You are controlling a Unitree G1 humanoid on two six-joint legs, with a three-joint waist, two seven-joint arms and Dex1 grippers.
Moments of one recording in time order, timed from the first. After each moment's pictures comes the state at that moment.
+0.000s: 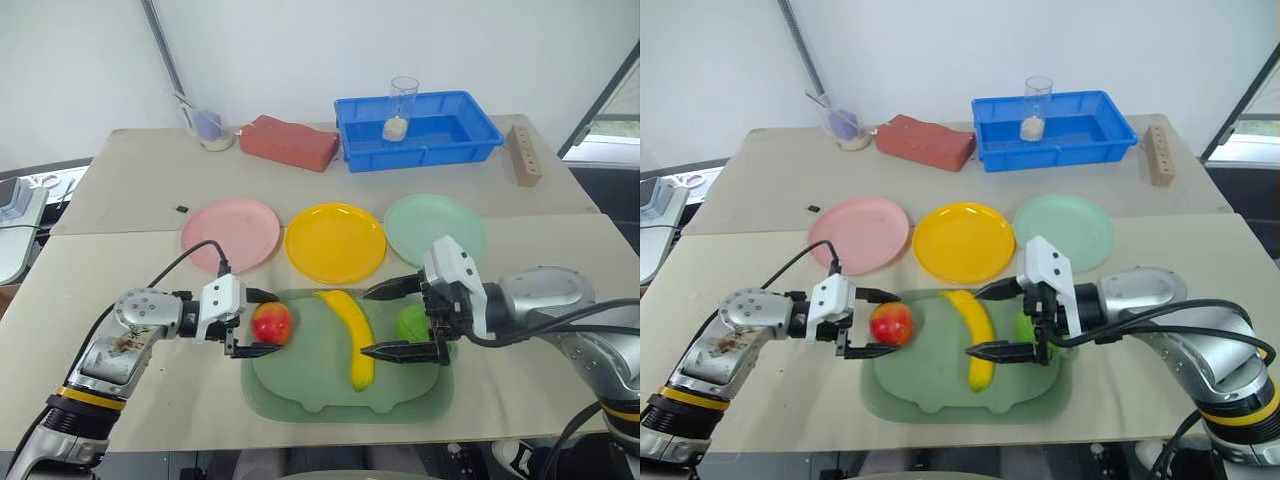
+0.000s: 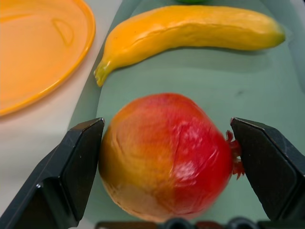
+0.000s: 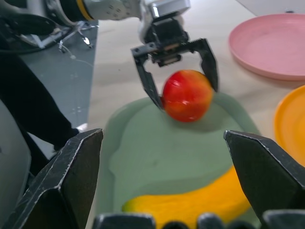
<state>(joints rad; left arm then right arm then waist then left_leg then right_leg) -0.21 0.74 -0.14 -0.07 -0.29 0.13 -1.22 -0.35 -0.87 0.09 -0.63 0.81 0.84 0.97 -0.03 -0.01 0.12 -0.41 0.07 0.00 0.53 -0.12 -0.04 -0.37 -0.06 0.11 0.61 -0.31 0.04</state>
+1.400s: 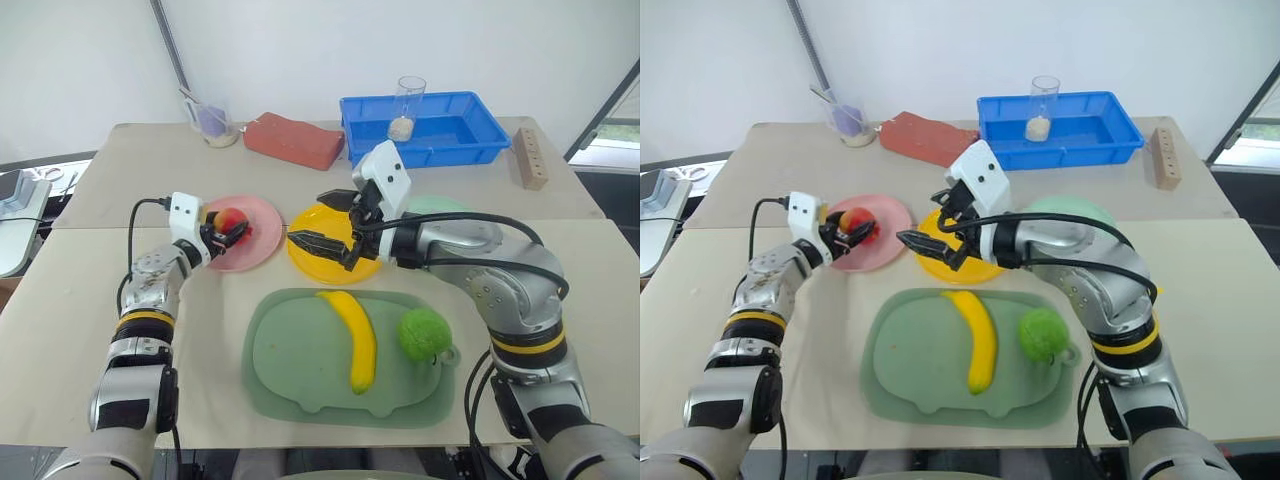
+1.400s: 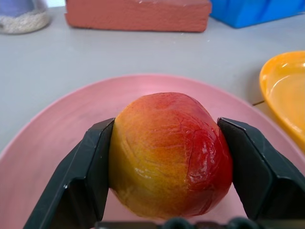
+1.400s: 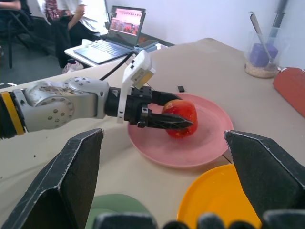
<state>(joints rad) -0.72 0.45 0.14 0.85 -0.22 0.01 -0.65 -0.73 -0.41 0.18 -0.42 0.60 0.97 0.48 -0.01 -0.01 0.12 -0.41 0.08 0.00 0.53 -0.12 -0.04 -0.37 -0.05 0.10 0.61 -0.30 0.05</state>
